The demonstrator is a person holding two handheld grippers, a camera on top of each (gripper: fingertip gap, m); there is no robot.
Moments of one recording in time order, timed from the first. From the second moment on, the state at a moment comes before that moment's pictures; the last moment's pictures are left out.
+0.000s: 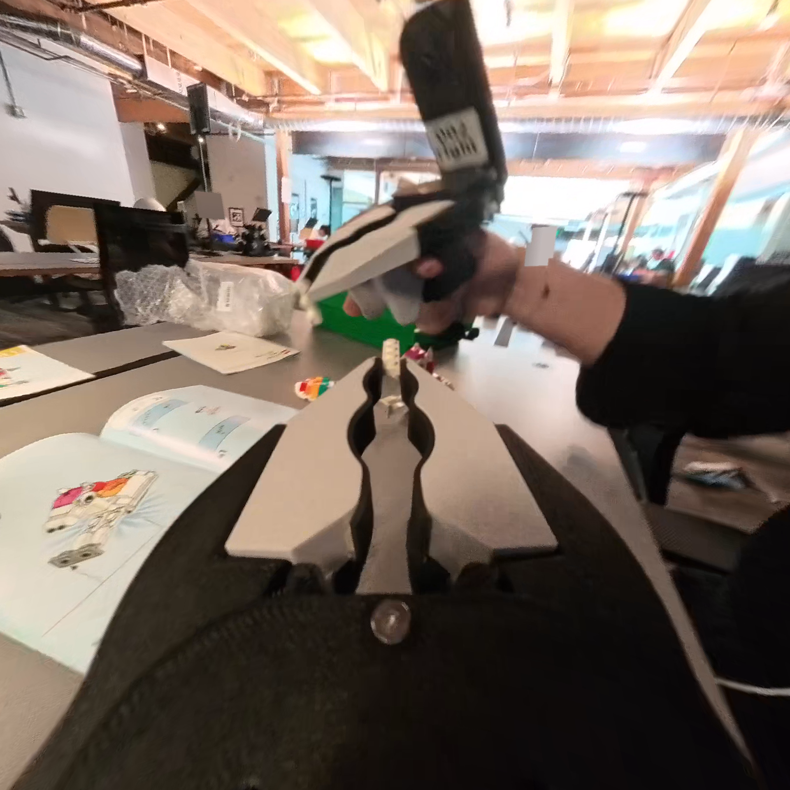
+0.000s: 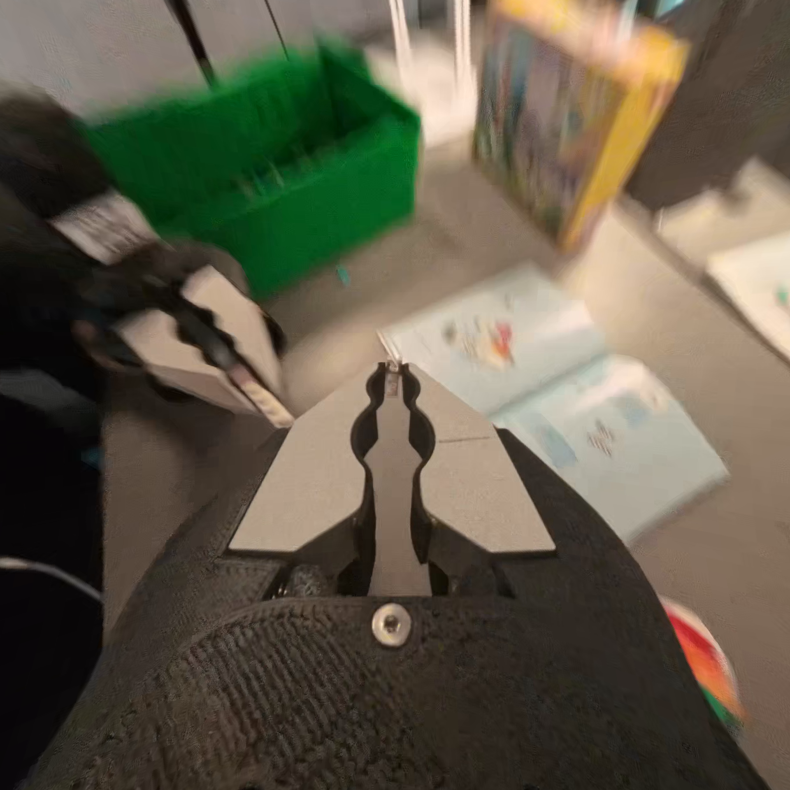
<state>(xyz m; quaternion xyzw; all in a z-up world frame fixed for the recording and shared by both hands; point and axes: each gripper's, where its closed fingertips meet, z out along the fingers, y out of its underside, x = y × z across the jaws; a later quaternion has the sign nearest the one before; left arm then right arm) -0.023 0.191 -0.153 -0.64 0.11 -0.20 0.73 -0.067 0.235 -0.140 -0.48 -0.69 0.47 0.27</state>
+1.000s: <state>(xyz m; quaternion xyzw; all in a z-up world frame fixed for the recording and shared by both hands) 0.002 0.162 -0.127 -0.55 0.17 -0.33 0.75 -0.001 0.168 -0.115 -0.24 -0.58 0.74 0.24</state>
